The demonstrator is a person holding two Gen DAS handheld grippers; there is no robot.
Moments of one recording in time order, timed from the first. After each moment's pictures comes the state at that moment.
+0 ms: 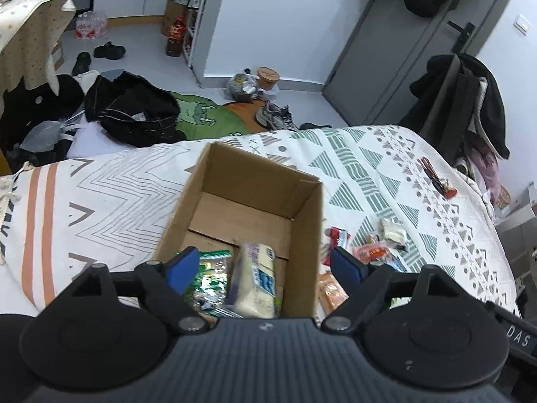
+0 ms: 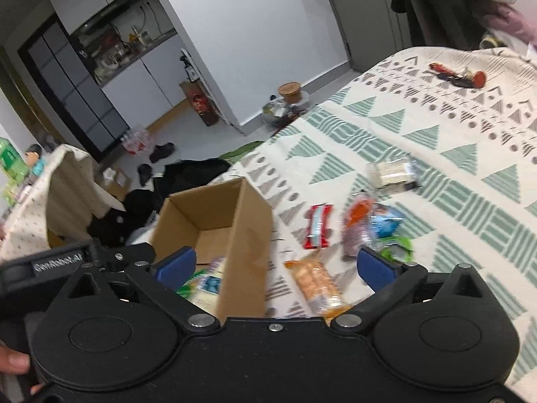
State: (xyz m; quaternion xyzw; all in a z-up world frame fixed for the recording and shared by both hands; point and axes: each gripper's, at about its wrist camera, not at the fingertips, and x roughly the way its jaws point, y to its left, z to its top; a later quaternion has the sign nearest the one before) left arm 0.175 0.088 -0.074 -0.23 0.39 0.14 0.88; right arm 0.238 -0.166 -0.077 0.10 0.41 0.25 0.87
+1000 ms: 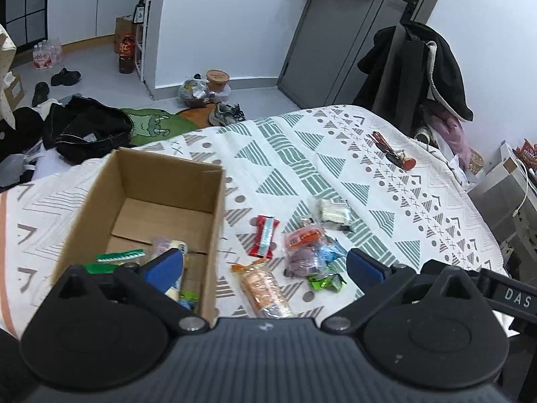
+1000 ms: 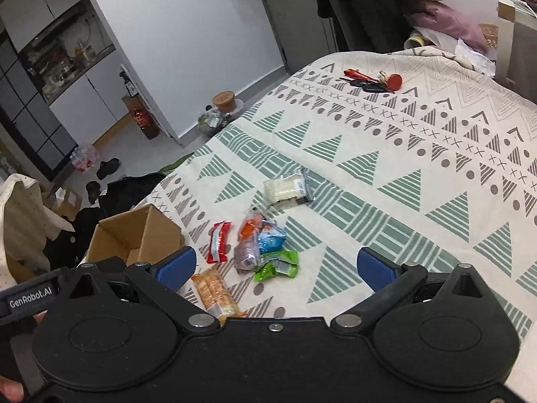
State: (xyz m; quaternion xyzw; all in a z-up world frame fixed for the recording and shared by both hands) left arm 0.207 -0.005 -0.066 -0.18 0.39 0.08 0.90; right arm 0.266 -0.258 -0.069 0.10 0.42 0.16 0.89
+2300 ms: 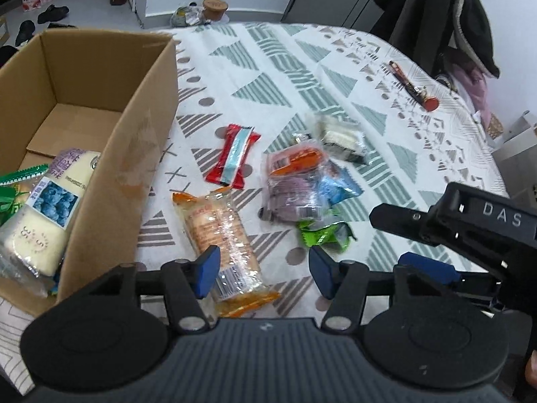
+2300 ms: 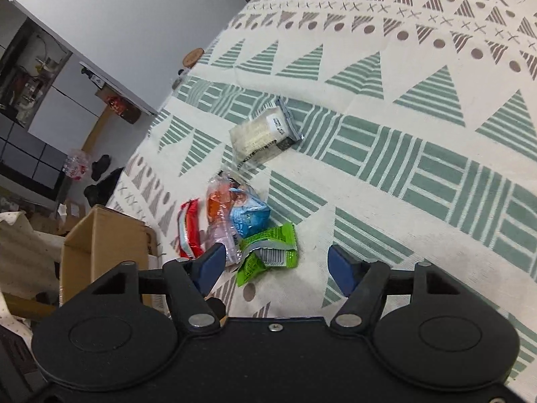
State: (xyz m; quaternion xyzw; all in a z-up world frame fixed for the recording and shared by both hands) left arm 0.266 -0.042 -0.185 -0.22 0.48 0.07 0.85; right arm 0.340 -0.249 -0.178 0.19 0.53 0.14 0.81
